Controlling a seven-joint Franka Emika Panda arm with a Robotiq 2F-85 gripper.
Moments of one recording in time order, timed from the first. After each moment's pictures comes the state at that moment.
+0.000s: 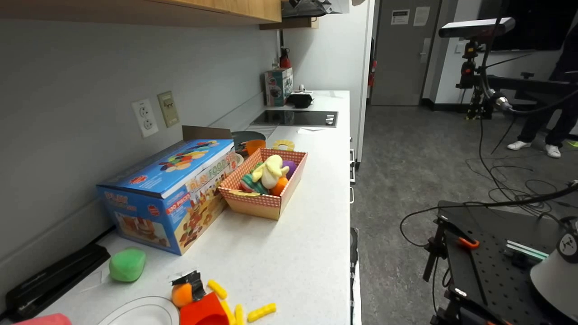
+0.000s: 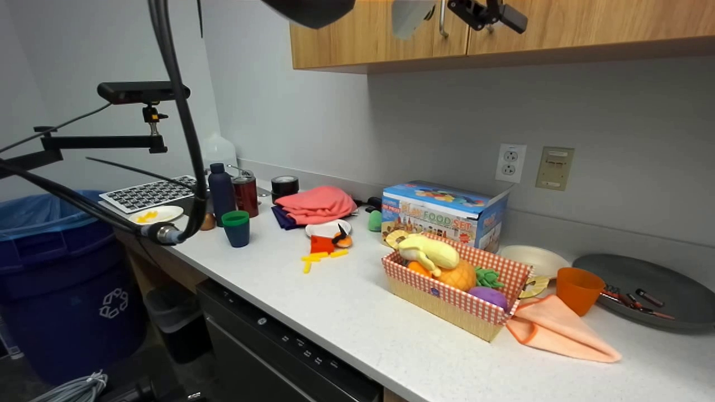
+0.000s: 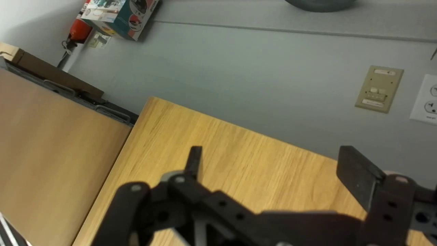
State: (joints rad) arm -0.24 -0.28 -0.10 -2.15 -1.11 2.87 0.68
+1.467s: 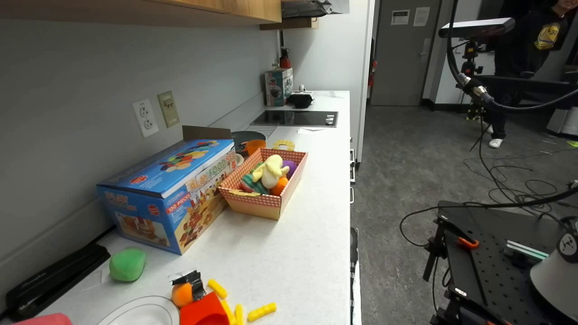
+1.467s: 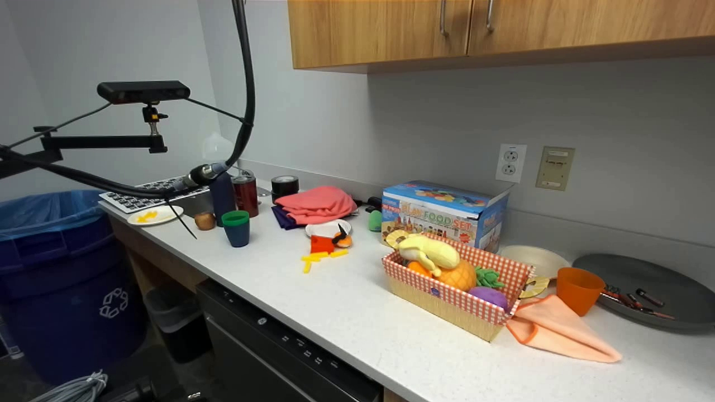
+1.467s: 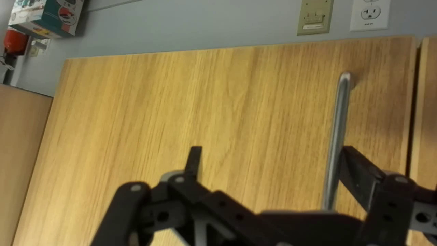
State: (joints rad) arm -0.08 -0.12 -0.08 -1.86 -0.78 2.77 0.64
